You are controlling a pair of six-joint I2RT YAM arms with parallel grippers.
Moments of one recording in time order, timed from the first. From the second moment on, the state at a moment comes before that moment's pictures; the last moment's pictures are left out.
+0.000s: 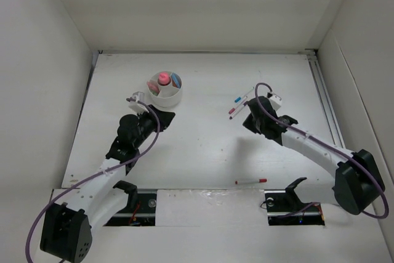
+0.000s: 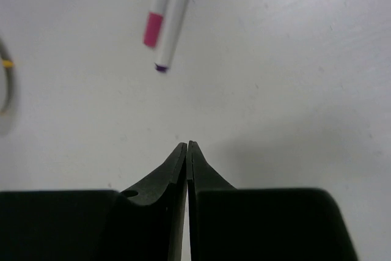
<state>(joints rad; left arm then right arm) -0.34 0.83 0.37 0.29 0.17 -0.73 0.55 1.27 0.79 -0.33 0.34 1.00</state>
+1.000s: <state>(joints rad) -1.43 1.38 0.79 0.17 0.10 -0.34 0.61 1.18 1.55 -0.92 0.31 0.95</state>
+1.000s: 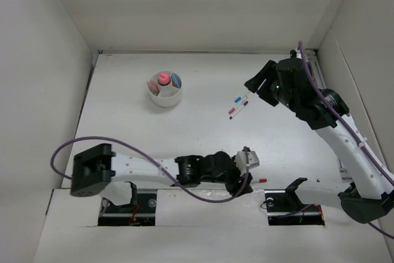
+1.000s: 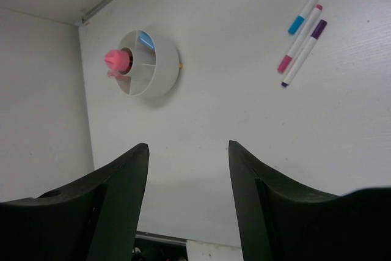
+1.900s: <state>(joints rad) -1.48 2.04 1.32 0.00 -0.11 -0.13 0.32 0.98 1.36 -0.77 -0.03 0.77</state>
